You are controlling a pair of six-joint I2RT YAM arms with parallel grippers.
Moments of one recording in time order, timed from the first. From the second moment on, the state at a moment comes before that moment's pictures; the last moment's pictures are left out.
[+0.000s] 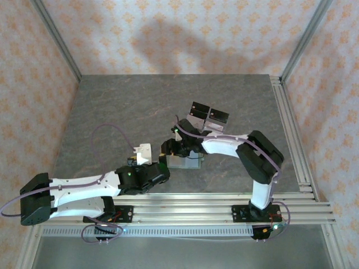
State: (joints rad) left arm -1.12 1.09 0.60 -0.57 -0.89 -1.04; right arm 0.80 1.81 1.09 -0.17 -0.41 0.80
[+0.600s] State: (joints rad) left arm -0.87 1.34 0.77 -0.57 -0.63 -0.94; right arm 0.56 1.64 1.28 -0.71 0.05 0.27
